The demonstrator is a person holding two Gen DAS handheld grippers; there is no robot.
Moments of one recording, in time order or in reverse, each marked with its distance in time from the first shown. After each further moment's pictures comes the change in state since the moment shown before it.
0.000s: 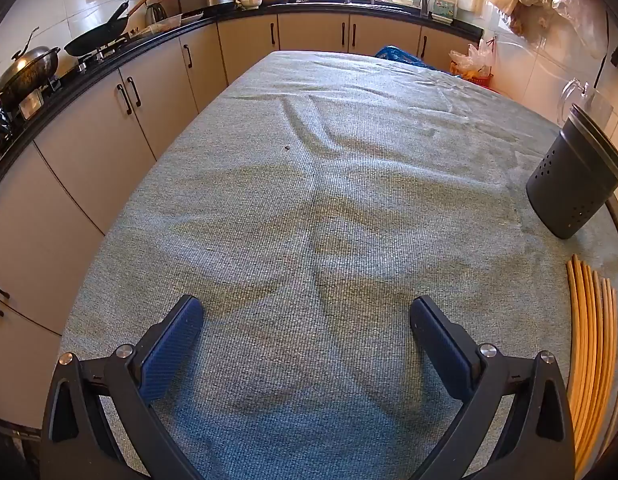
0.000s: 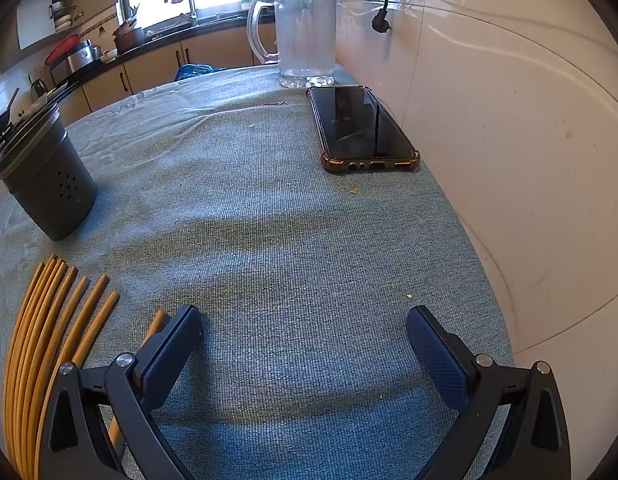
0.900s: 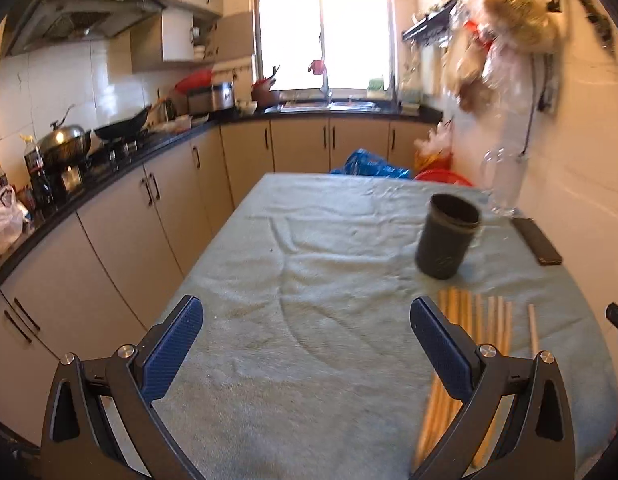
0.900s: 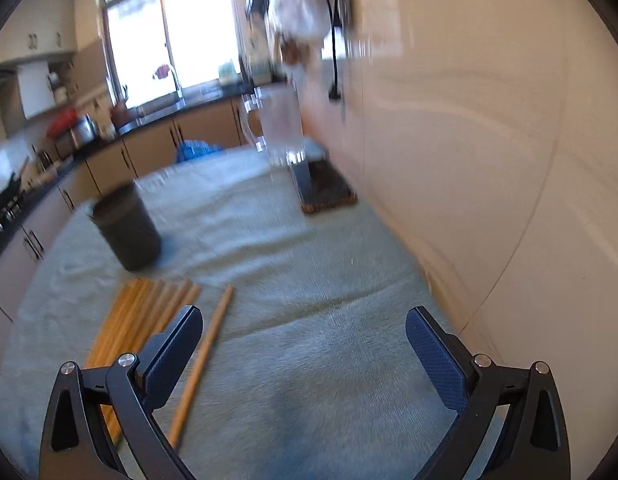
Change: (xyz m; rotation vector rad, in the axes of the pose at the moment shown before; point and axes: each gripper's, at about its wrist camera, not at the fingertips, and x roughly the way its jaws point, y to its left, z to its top) left arm -0.212 -0.040 -0.050 0.053 -0.386 -0.010; right arm -0.168 0.012 -0.069 0.145 -0.322 -0.023
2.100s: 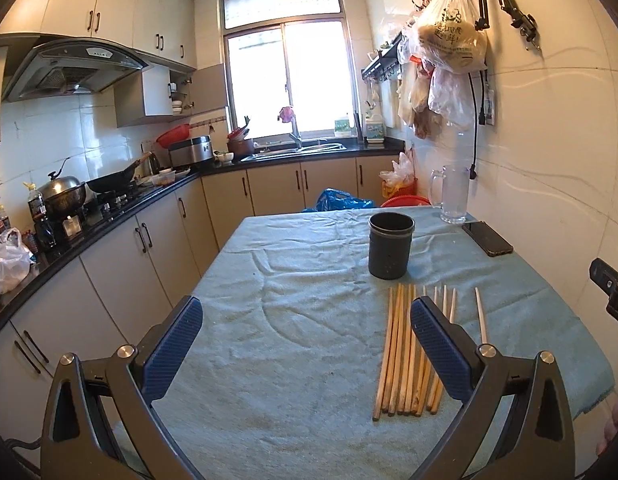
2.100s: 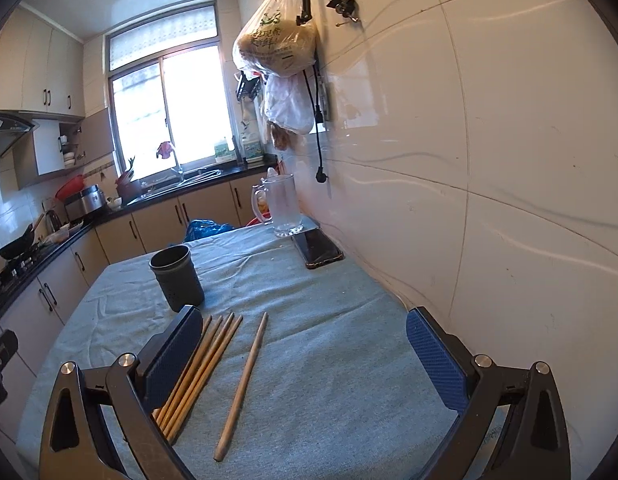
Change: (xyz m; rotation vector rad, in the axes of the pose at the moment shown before) left arm -0.095 -0.031 -0.038 0.097 -0.148 -0.057; right arm -0.115 0.012 -0.033 0.088 -0.212 -0.034
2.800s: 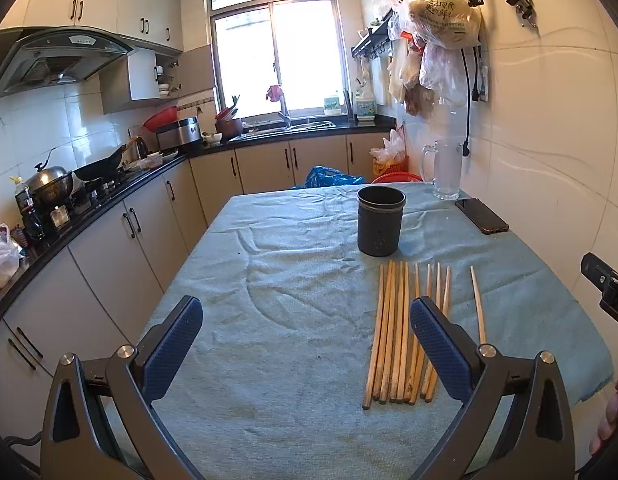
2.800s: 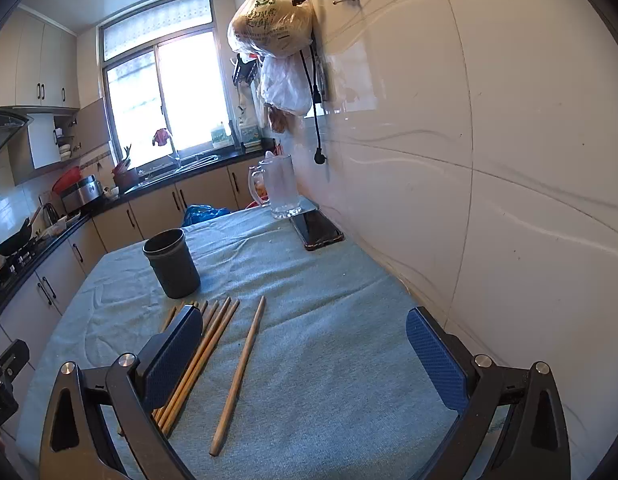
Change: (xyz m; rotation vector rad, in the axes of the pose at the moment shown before) left arm 0.019 -0.008 -0.007 0.021 0.075 -0.029; right arm 0.015 0.001 -0.008 0.008 0.063 0.003
